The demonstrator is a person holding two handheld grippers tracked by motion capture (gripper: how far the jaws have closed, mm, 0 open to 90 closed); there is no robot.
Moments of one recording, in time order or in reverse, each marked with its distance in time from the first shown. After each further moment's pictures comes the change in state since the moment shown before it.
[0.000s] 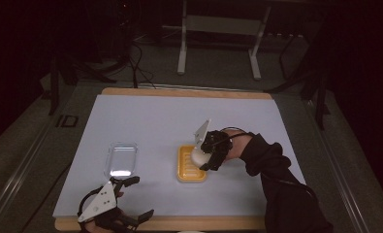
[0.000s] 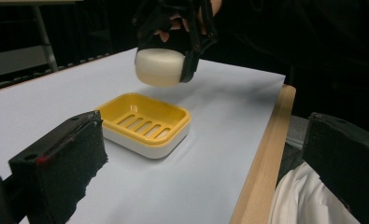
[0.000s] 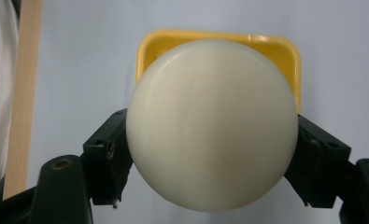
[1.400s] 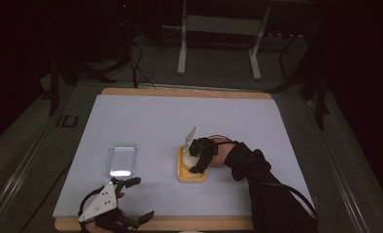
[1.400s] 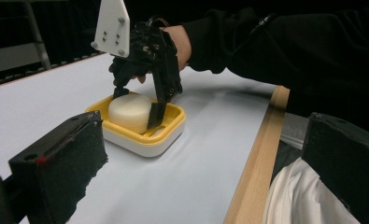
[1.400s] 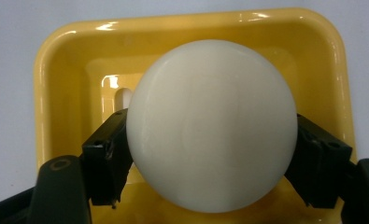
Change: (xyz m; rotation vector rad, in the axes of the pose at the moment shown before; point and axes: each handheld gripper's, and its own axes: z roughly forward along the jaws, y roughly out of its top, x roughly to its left) left arm 0.000 0.000 0.001 0.010 -0.020 0.001; right arm -0.021 -0.003 0.076 0.019 -0.003 0.123
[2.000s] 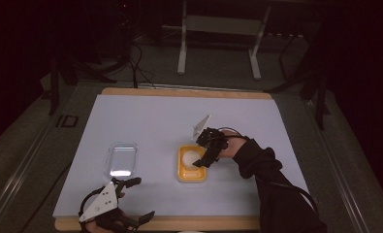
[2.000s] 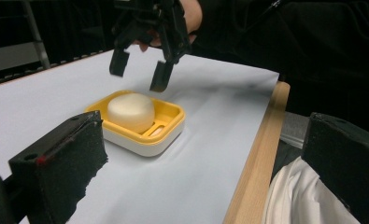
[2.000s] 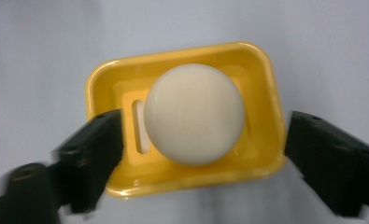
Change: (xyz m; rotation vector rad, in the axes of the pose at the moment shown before) left arm 0.000 0.000 0.001 0.003 -0.002 0.001; right arm -0.001 -0.006 -0.050 -0.110 -0.021 0.079
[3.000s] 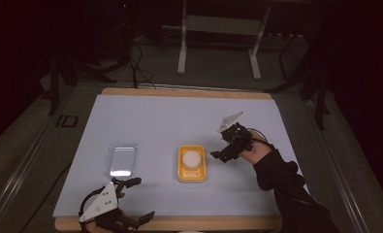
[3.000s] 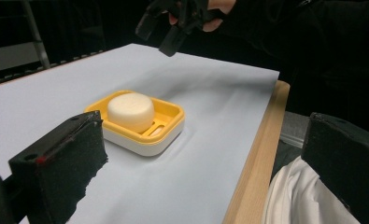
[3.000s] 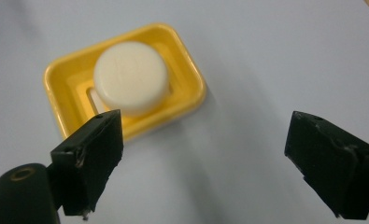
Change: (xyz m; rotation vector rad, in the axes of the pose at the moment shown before) left arm 0.000 0.000 0.000 0.001 0.000 0.000; right arm 0.009 -0.047 -0.056 -0.115 -0.243 0.233
